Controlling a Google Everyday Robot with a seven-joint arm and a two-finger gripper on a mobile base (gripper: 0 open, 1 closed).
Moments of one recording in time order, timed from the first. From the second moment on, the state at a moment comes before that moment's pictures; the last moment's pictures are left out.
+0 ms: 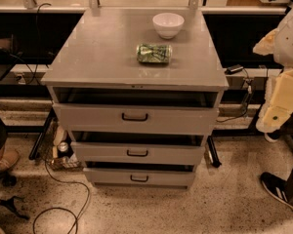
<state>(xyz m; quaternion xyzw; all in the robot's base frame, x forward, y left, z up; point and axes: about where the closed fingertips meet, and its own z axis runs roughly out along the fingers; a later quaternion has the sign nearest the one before) 0.438 -0.217 0.976 -0.60 0.78 -0.03 0.16</state>
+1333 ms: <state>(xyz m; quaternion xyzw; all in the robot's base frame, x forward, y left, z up) 0.404 -0.200 0.793 -0.67 0.74 0.00 0.07</state>
